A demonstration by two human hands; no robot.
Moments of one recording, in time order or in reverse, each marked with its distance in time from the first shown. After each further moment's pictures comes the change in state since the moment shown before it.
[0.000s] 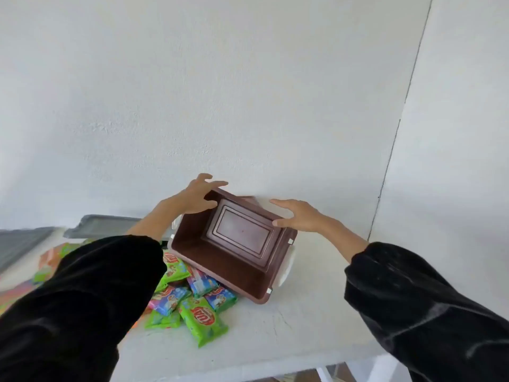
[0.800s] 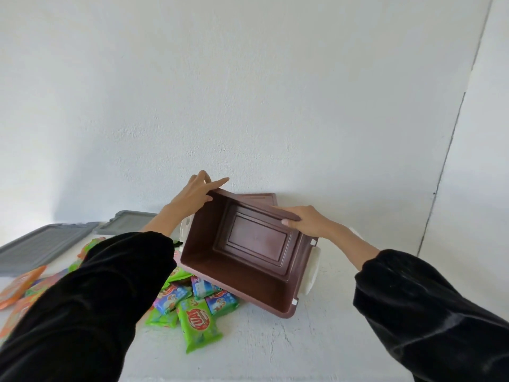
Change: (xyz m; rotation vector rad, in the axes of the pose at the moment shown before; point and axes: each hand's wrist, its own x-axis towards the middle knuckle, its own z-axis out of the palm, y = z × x) left_hand 0.020 -0.004 0.019 0.347 0.247 -0.066; right_hand 0.053 0.071 0.019 0.122 -0.049 -0.215
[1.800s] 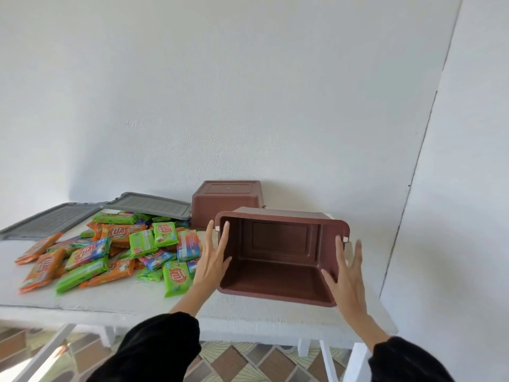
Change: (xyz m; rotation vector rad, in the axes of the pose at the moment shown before) left_hand -0.156 0.184 0.099 -0.027 0.145 -0.259; right_hand -0.206 0.116 0.084 -0.021 0.758 0.097
